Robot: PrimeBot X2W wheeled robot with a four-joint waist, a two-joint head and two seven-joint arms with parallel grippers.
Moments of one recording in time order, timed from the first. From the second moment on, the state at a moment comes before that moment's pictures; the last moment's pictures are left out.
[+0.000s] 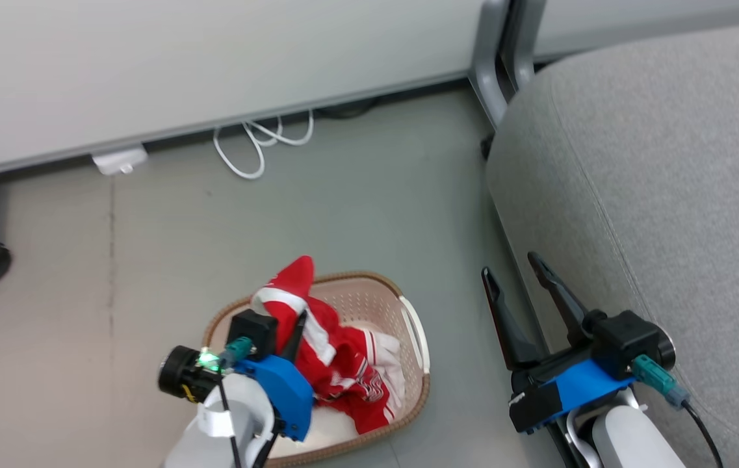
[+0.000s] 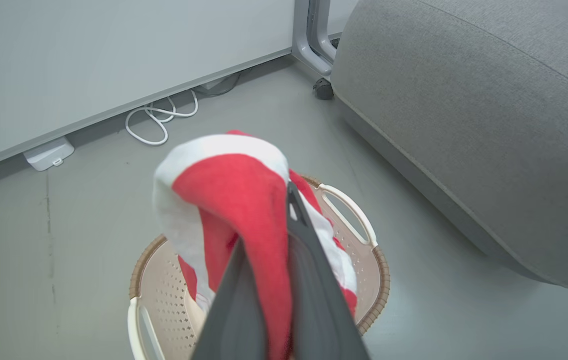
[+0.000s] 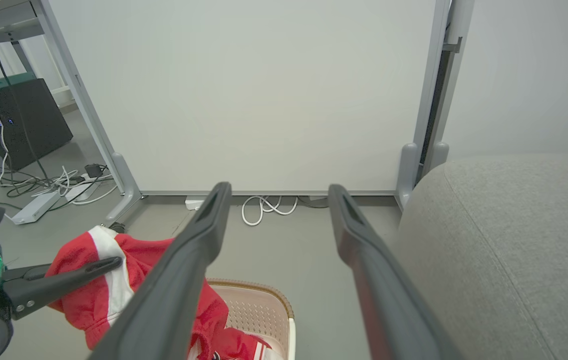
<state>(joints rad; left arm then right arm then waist) -0.52 0.05 -0.54 1.03 -0.33 -0.13 -0.26 -0.23 -0.05 0.22 0.28 0.15 0.13 -0.26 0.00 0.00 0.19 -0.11</state>
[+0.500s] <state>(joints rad) -0.61 0.05 -0.88 0.84 -0.58 -0.13 -0.22 -0.17 -0.05 0.21 0.29 0.15 0.13 -0.24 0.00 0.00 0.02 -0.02</state>
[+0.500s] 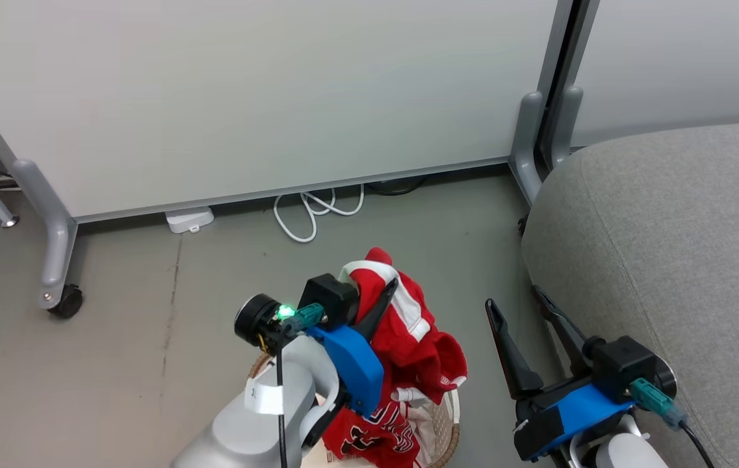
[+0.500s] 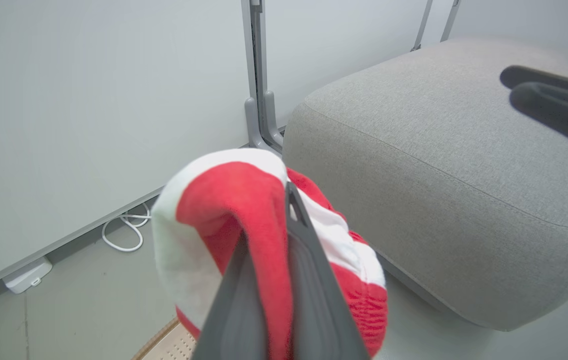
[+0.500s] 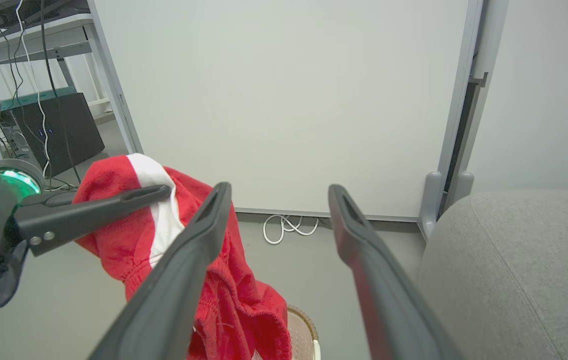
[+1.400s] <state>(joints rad) -0.87 0.05 -1.08 0.73 -0.80 -0.12 -0.16 -0.11 -0.05 0.19 0.27 0.16 0.13 -0.22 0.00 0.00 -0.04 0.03</state>
